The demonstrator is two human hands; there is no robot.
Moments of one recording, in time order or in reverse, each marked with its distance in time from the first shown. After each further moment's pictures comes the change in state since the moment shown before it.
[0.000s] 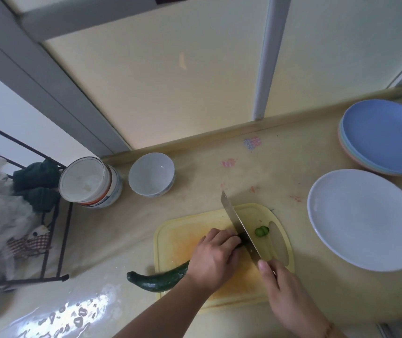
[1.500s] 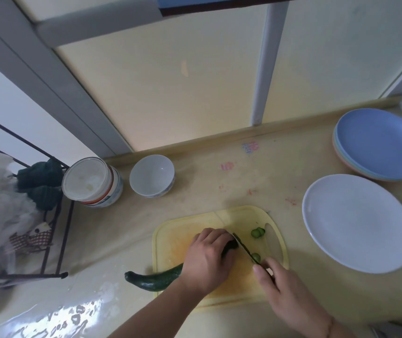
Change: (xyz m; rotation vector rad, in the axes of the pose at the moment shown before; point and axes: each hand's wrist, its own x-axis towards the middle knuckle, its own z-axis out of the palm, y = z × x) left_hand 0.000 0.013 -0.026 -0.019 -0.048 -0.098; right_hand -0.001 0.004 -0.017 -0.112 -0.080 -0.221
